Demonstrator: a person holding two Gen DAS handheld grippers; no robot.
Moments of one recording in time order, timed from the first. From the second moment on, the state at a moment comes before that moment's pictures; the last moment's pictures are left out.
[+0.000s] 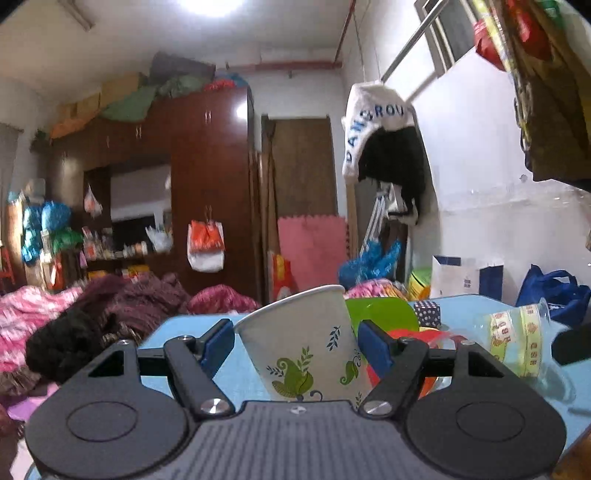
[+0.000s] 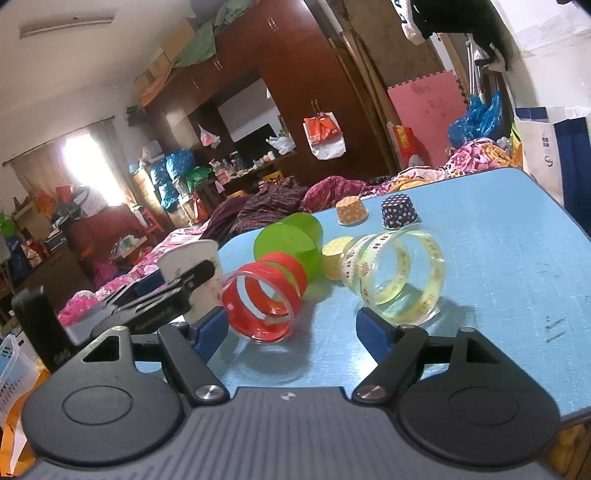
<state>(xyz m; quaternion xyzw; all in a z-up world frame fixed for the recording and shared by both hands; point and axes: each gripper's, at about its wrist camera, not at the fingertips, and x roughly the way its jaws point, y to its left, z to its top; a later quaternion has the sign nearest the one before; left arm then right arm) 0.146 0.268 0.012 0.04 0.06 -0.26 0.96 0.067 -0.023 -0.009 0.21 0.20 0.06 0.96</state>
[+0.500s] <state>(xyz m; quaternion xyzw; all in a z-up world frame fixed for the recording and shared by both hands) 0.106 0.259 -0.020 0.10 -0.06 -0.23 0.97 0.060 -0.024 -0.009 0.19 0.18 0.05 0.96</state>
